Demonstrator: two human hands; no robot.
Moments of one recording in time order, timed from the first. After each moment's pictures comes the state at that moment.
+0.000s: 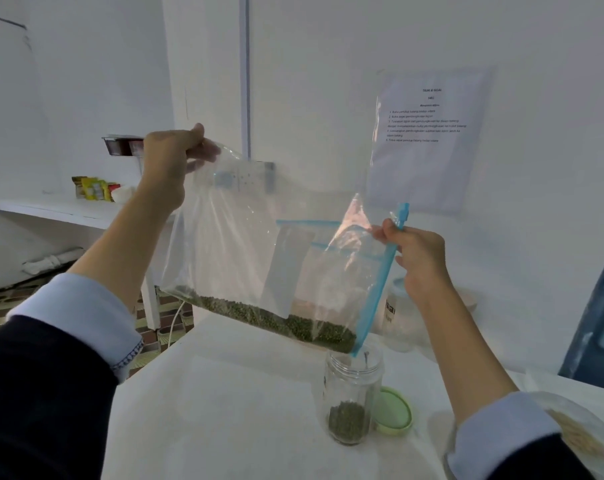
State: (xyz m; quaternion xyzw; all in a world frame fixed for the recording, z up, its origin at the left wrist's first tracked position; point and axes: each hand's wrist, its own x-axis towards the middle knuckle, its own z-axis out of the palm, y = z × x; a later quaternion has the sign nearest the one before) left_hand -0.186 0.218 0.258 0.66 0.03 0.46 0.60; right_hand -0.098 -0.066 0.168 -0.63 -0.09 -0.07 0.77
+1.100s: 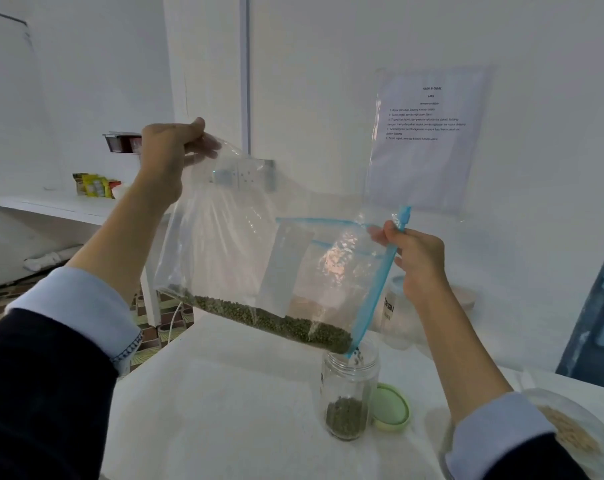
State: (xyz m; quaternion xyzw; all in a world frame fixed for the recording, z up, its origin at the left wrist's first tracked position) left_hand -0.189 0.220 0.260 0.67 0.00 0.46 0.59; right_hand -0.093 -0.069 0.159 -0.61 -0.08 -0.08 0.78
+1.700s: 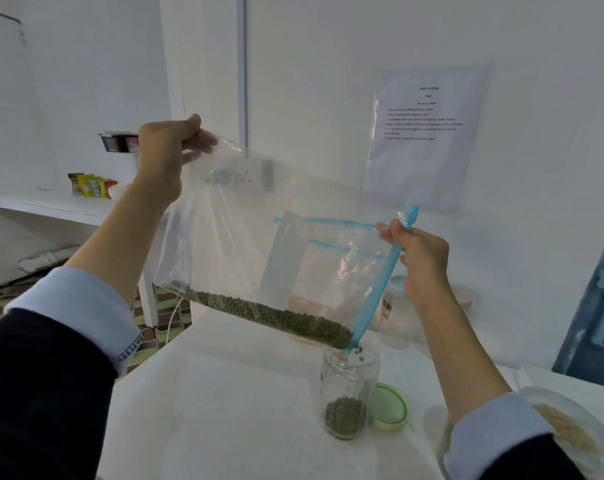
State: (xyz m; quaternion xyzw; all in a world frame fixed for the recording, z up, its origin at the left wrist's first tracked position) left_hand -0.188 0.221 0.262 0.67 0.00 0.46 0.58; right_hand -0.094 -0.072 0.161 -0.61 -0.07 -0.09 0.78
